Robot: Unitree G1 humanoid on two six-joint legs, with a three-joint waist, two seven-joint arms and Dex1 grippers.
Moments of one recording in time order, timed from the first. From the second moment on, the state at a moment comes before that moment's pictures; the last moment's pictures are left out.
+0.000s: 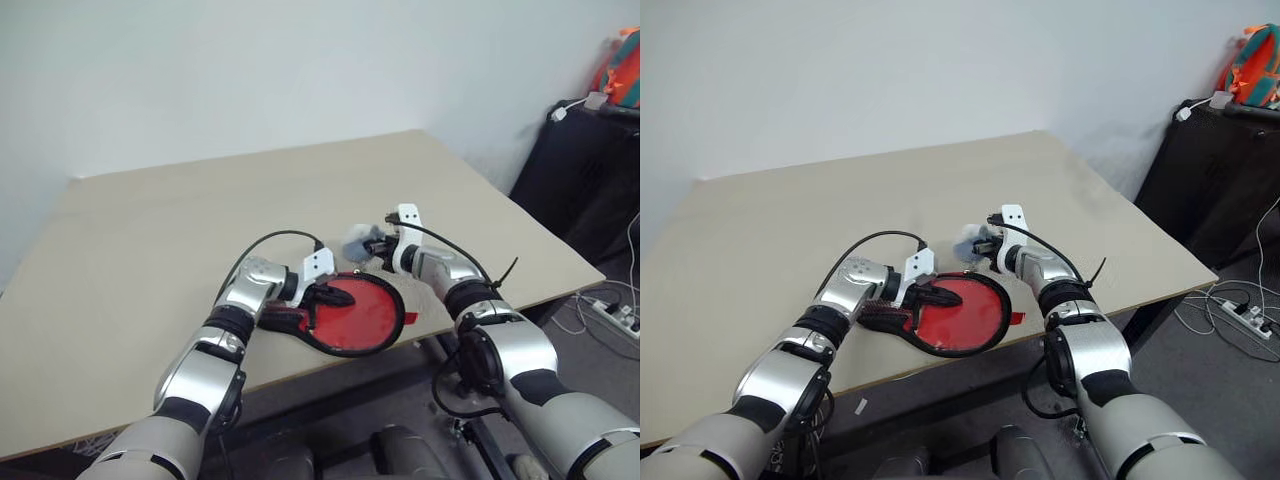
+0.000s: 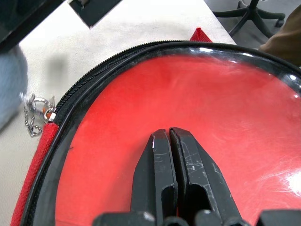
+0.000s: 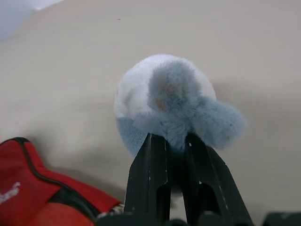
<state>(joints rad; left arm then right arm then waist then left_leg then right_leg) -0.81 0.28 -0.26 0.98 0.04 -0.11 -1.30 -1.00 -0.12 -0.12 1.15 0.15 0.29 0.59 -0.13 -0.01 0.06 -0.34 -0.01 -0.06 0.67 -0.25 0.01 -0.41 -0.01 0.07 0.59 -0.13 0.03</state>
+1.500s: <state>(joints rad) -0.84 0.24 -0.28 1.02 0.06 -0.14 -1.27 -0.54 -0.69 0.22 0.31 0.00 0.15 1.12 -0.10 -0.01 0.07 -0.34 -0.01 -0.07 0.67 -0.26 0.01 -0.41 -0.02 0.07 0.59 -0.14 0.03</state>
